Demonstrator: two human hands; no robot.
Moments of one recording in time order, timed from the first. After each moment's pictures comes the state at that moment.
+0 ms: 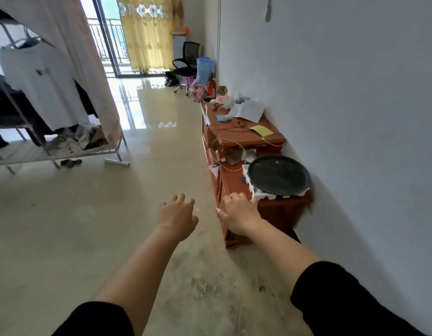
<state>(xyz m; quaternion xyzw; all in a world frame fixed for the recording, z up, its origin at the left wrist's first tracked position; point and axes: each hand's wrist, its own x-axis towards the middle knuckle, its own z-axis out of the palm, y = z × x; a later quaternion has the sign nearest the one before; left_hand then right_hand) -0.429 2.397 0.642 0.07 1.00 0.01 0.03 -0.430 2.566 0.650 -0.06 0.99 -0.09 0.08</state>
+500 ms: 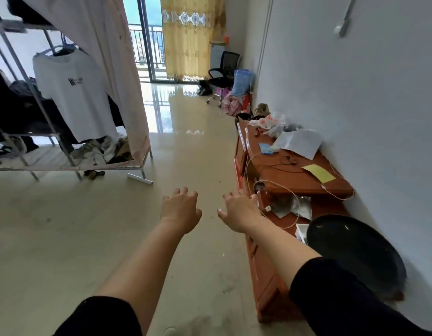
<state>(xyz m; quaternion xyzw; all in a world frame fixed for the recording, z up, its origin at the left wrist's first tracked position) -0.776 2.258 0.662 -0.01 1.00 0.01 0.00 -0.796 2.416 0.664 -0.14 0.99 -0.02 0.06</state>
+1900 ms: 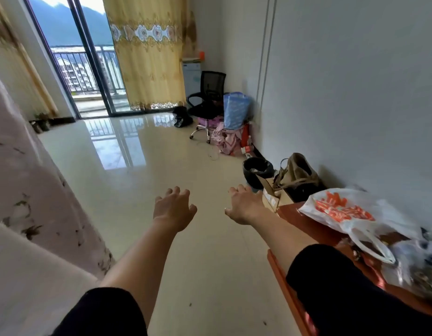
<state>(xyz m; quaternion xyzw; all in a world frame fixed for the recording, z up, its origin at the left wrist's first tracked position) -1.969 1.967 0.682 0.06 1.00 0.01 -0.02 -1.968 2.154 0.683 -0.03 1.00 -0.02 0.07</state>
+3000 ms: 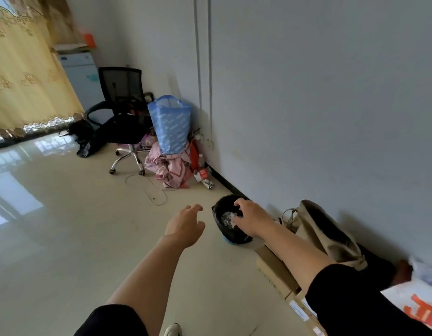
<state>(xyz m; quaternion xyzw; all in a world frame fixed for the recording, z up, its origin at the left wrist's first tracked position) -2.812 2.148 0.607 0.27 0.94 0.18 0.13 -2.726 2.321 0.618 0.20 0.94 -0.26 0.07</state>
